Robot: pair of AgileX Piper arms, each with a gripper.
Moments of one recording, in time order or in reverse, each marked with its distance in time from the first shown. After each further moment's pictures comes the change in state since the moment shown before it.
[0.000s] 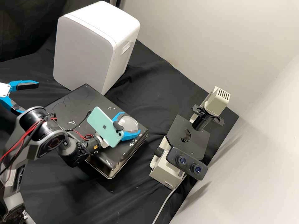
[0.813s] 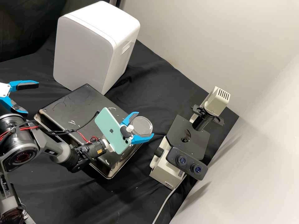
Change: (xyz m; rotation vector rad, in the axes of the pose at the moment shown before) left arm 0.000 0.000 0.000 0.000 0.000 0.000; right arm -0.026 0.063 -0.010 0.066 0.033 0.171
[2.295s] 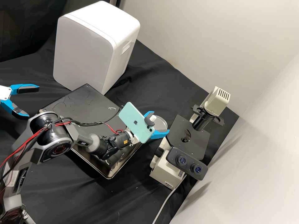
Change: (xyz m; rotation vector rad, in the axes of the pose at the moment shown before) left arm 0.004 -0.009 0.000 -0.028 0.016 -0.042; right arm 0.099 0.002 0.017 -0.106 -0.081 -0.050
